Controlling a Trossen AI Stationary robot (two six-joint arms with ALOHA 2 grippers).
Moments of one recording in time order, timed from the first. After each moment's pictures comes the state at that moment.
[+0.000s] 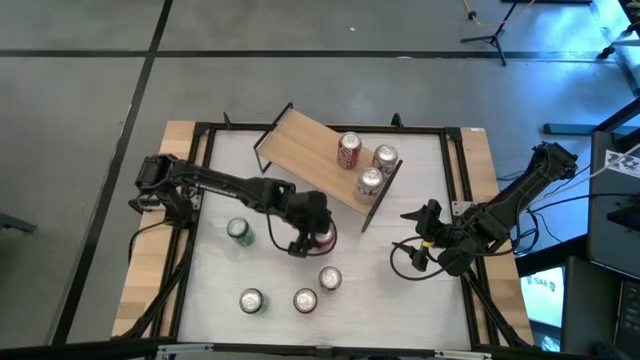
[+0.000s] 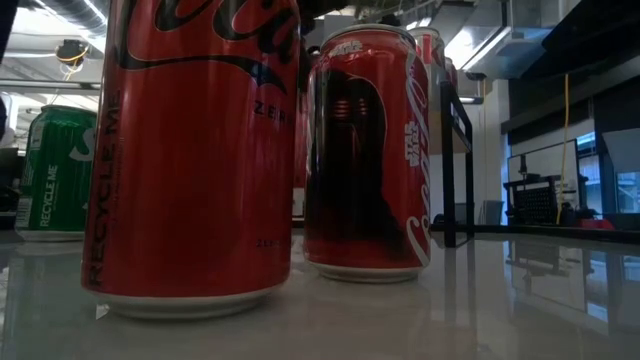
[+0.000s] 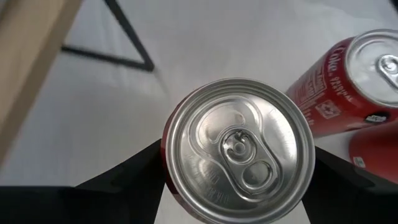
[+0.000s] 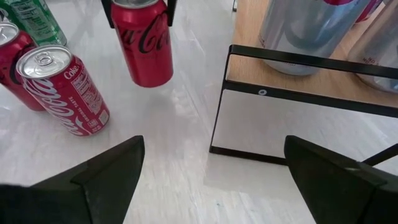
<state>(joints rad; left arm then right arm) -0.09 1.73 1.35 -0.54 0.09 0.15 0.75 1.02 0.77 -0.70 0.79 0.80</state>
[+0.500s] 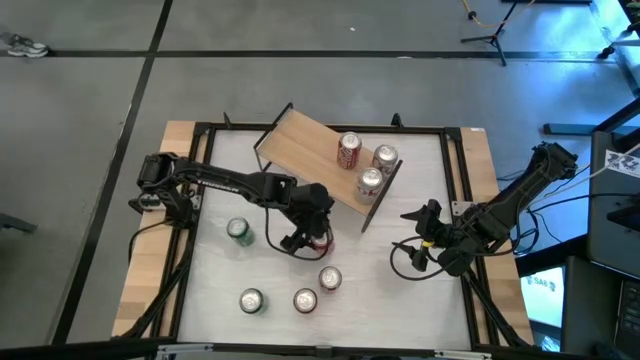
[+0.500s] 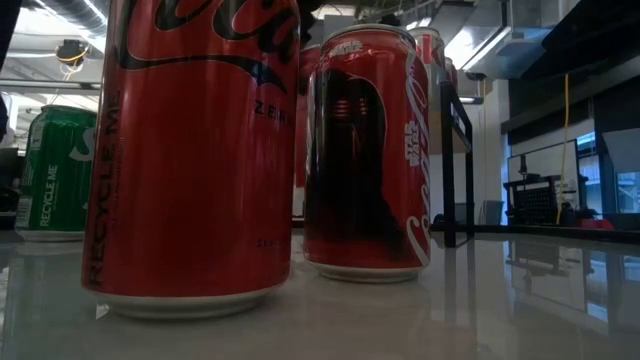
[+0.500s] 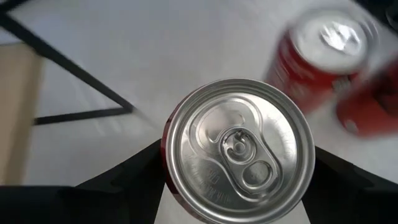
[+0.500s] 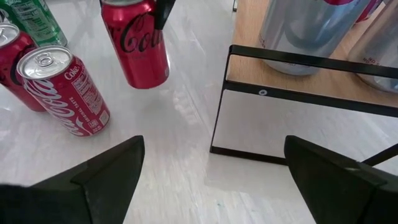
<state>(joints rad) -0.04 1.74 1.34 -0.54 0.26 0.51 0.75 1.02 0.77 -0.70 0.79 0.81</state>
